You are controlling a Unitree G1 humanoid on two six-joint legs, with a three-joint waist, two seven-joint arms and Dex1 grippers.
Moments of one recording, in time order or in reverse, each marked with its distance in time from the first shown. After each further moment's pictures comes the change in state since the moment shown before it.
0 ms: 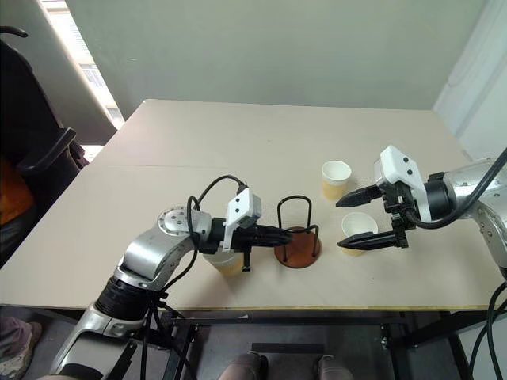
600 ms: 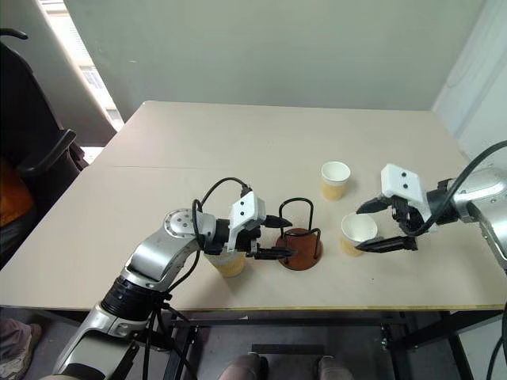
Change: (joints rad) left arm -0.016 -0.017 0.004 0.055 0.026 -0.048 0.025; right arm 0.038 -0.080 0.124 0.112 -0.247 -0.120 0.003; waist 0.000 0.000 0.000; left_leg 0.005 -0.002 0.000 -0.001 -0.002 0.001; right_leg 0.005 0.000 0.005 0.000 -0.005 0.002
